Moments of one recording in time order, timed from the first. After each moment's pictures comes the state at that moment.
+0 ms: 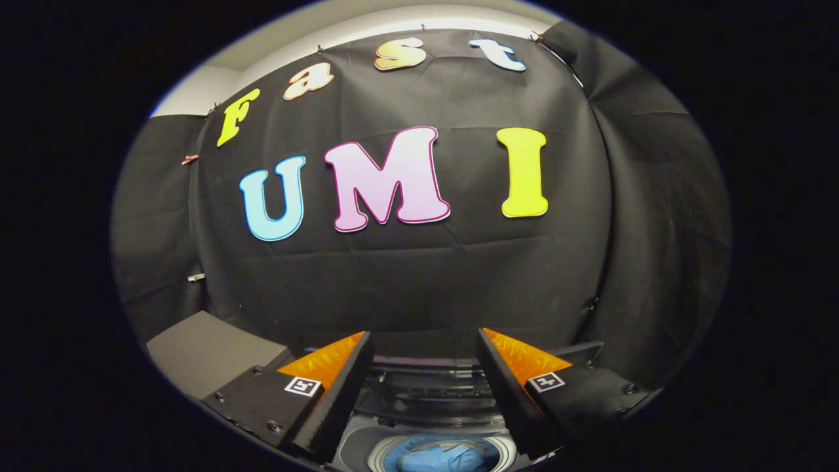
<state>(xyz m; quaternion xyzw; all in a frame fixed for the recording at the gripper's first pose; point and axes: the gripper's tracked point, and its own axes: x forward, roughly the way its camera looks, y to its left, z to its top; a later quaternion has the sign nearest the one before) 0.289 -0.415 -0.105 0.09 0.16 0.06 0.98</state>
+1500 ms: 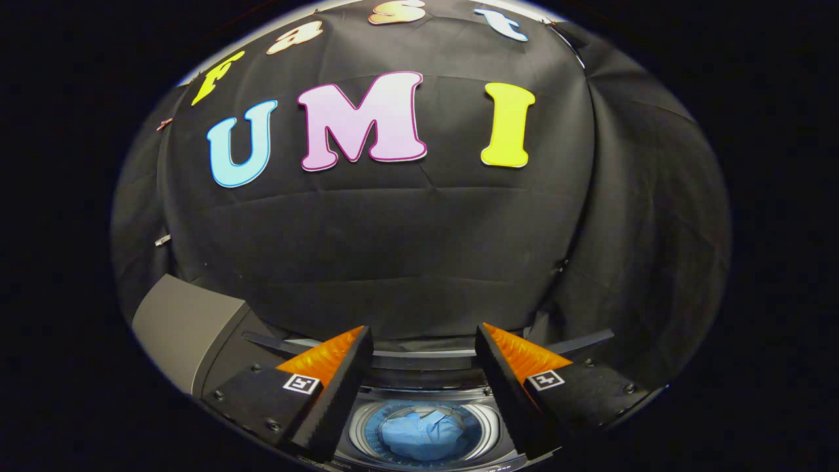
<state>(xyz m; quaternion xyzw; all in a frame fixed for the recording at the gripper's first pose) 0.252 -0.421 -0.164 0.04 0.29 0.00 0.96</state>
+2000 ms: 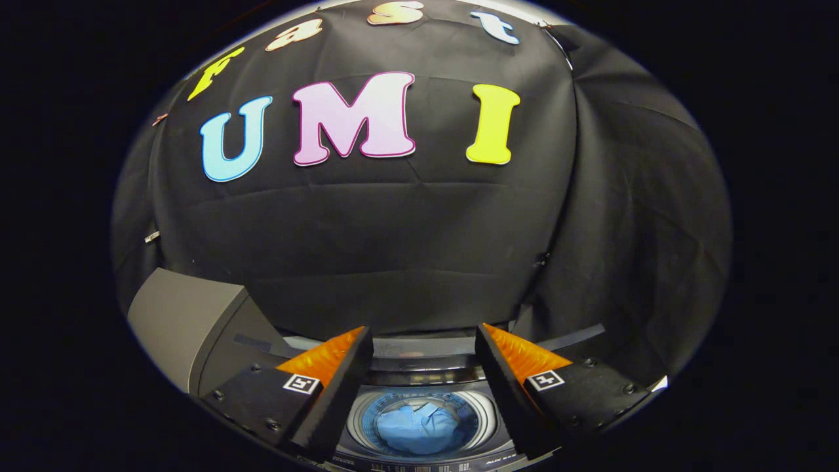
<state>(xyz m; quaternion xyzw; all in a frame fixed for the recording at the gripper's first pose) 0.217 -0.420 -0.169 0.04 0.29 -0.04 0.96</state>
